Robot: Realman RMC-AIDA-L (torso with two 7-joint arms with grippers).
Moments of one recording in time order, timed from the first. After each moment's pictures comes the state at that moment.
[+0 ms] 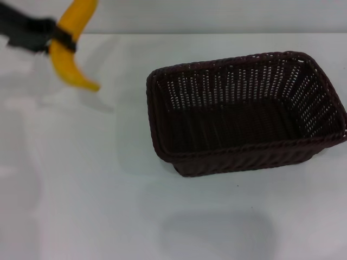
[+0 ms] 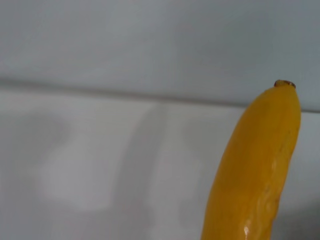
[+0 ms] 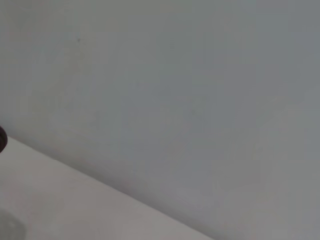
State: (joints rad) left arm -0.98 -1.85 0.71 0.74 -0.45 -1.44 0.38; right arm 0.32 2.01 -0.78 -0.59 1.88 0.81 -2.50
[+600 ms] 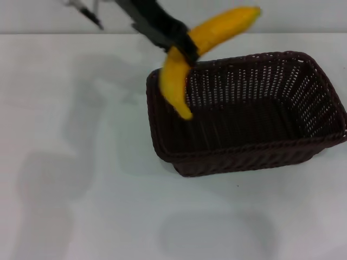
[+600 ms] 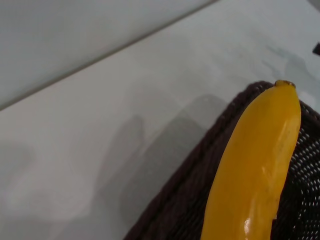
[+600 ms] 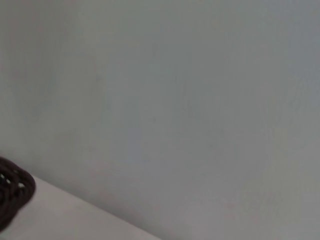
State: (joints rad) left arm -1.26 -1.98 1.02 0.75 -0.60 -1.59 0.50; right arm 0.33 2.01 -0.79 -0.58 1.92 0.90 -2.50
